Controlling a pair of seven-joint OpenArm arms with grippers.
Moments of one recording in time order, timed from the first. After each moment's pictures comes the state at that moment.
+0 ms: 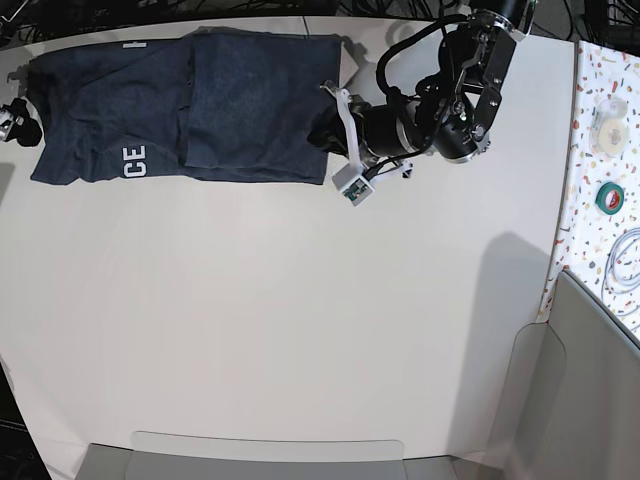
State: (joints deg) left arm 3.4 -13.8 18.4 110.4 -40.2 -16.6 69.5; right arm -12.7 32.4 52.5 74.2 58.7 38.0 -76.7
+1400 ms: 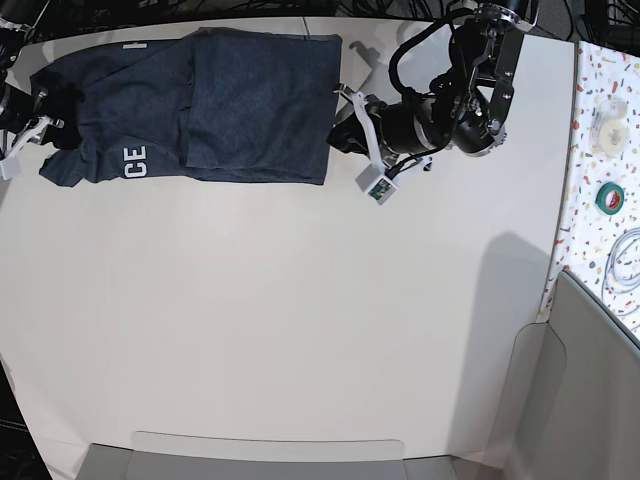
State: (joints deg) left arm 7.3 -13.7 10.3 110.4 -40.4 -16.4 69.7; right arm -10.0 29.7 38.2 70.3 60.5 38.6 -73.8
